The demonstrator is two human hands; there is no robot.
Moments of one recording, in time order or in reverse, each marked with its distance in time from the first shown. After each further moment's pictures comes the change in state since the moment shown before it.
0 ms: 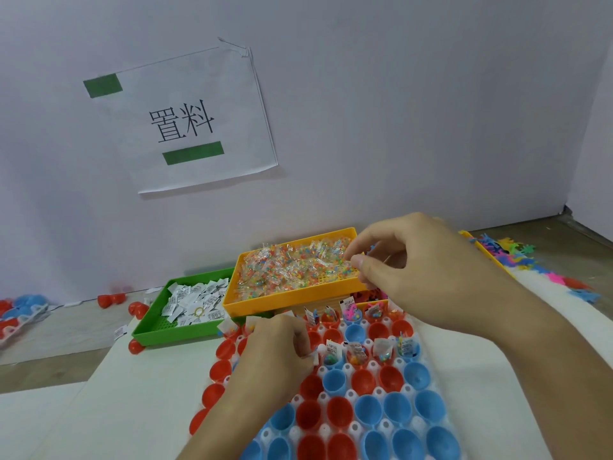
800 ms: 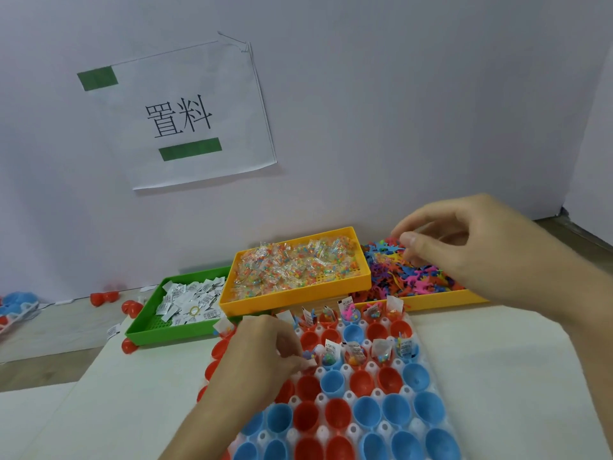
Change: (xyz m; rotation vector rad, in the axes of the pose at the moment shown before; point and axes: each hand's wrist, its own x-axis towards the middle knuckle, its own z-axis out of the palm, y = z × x) left_hand -0.001 -0.017 -0.009 -0.060 0.010 -0.022; right_hand 0.002 0.028 -0.033 0.028 0.039 0.070
